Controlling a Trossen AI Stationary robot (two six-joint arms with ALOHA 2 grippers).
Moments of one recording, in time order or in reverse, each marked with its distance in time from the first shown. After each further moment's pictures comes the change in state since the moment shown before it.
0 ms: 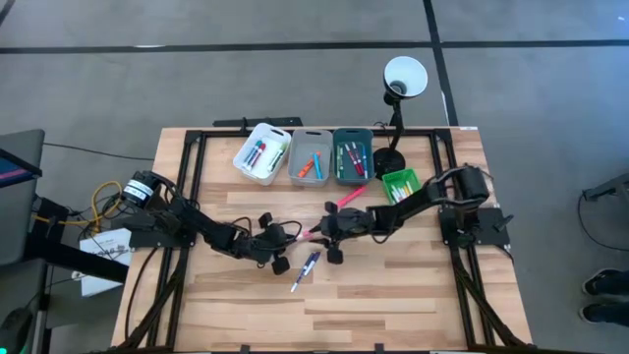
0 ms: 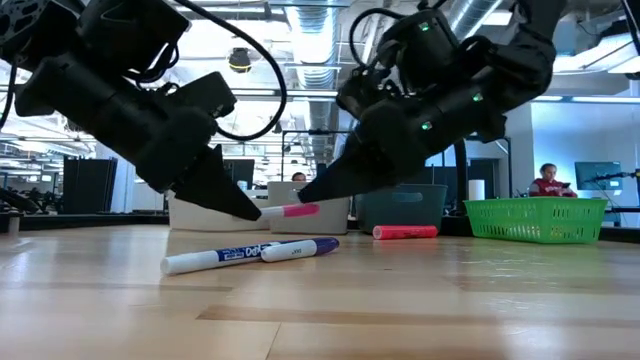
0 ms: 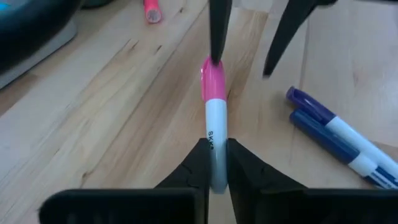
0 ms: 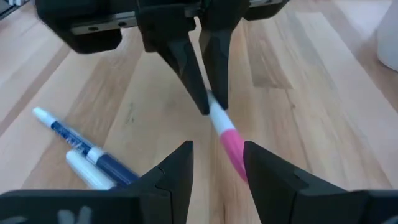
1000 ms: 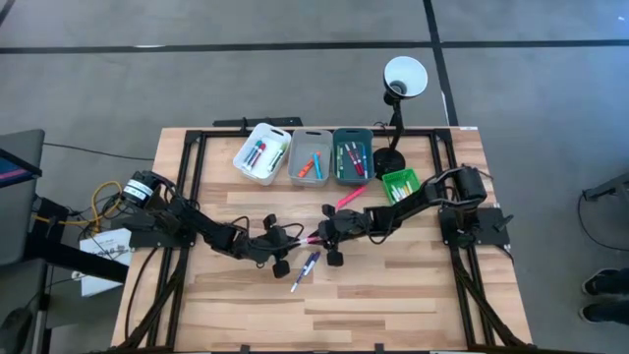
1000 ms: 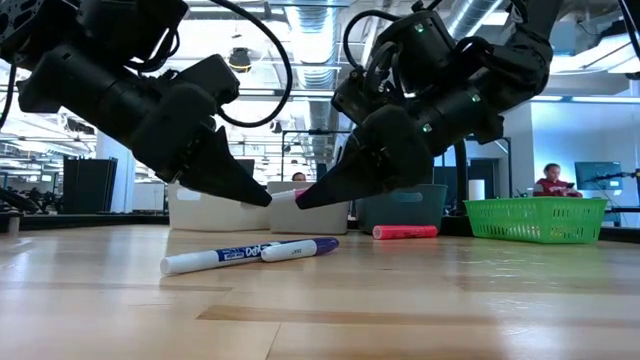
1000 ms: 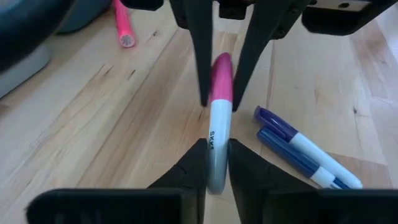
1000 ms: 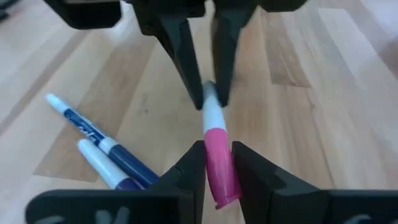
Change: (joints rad) left arm -0.001 -0.002 0.002 0.091 0.049 0.078; right arm 0.000 0.021 0.028 -0.030 -0.034 -0.037
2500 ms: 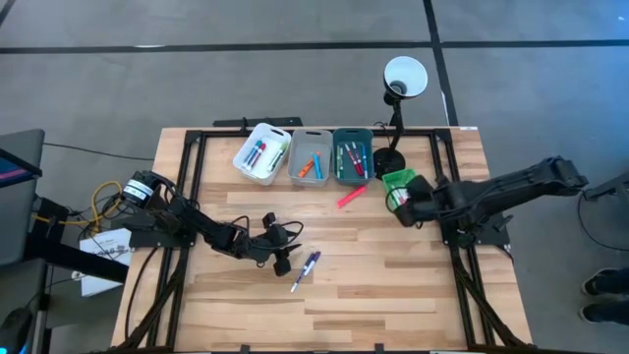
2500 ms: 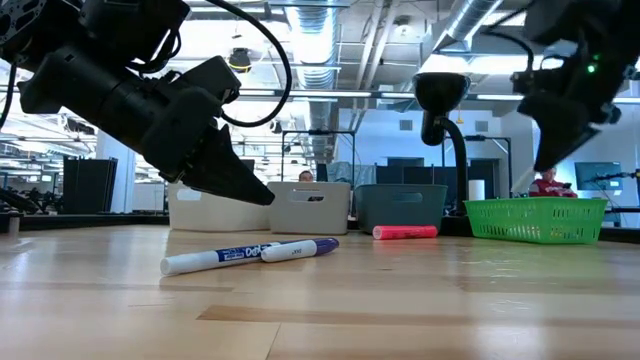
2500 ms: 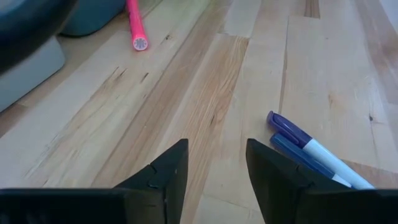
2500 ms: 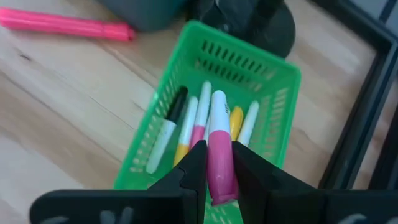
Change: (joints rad) left arm 0.001 0.000 0.000 0.001 -0.035 -0.004; right arm 0.057 -0.953 -0.202 -1.644 0.595 1.033
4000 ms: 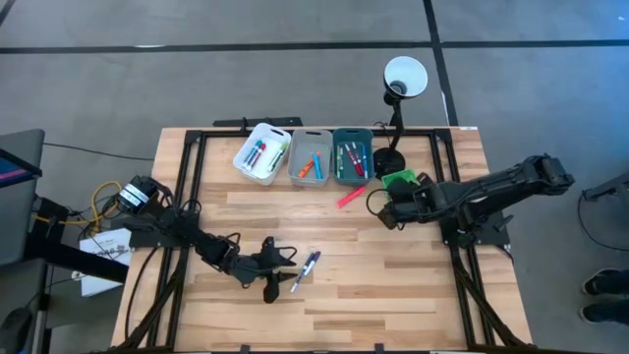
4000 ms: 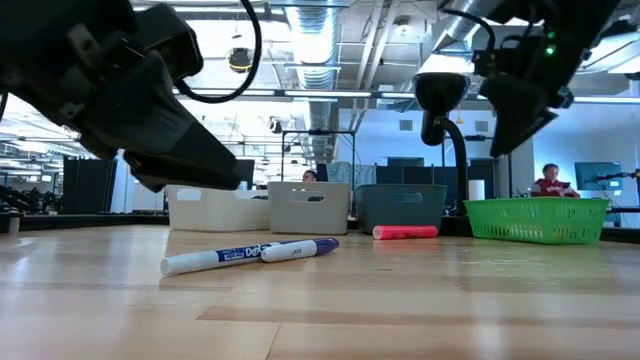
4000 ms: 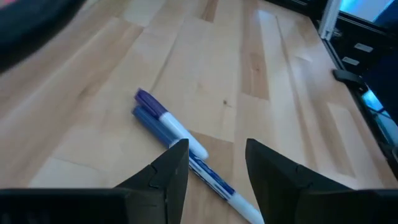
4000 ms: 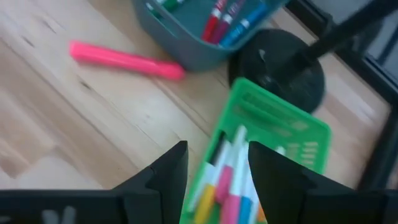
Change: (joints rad) left arm -0.188 0.000 0.000 0.093 0.090 -0.215; right arm 0.000 0.215 0.168 0.088 0.026 -0.139
